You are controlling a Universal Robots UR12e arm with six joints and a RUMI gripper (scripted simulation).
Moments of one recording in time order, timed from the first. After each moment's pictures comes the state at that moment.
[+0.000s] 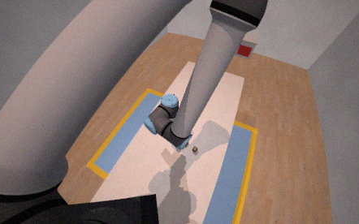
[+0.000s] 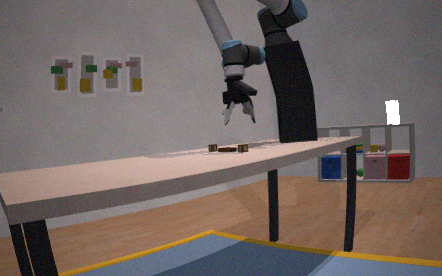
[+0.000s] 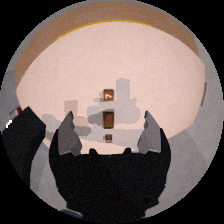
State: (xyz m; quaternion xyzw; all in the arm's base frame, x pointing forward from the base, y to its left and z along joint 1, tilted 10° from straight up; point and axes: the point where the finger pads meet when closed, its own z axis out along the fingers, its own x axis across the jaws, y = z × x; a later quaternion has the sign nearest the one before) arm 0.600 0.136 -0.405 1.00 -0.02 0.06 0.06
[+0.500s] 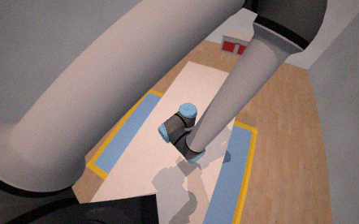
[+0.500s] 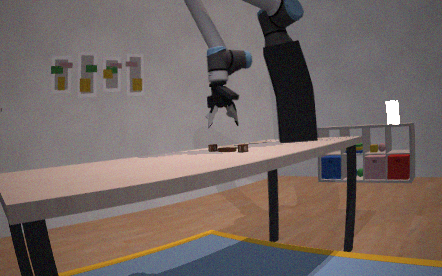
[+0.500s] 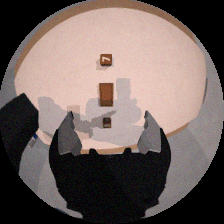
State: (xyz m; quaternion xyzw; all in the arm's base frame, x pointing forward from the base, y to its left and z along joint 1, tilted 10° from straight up) arm 0.603 0.026 -0.396 1.00 -0.02 0.06 0.06
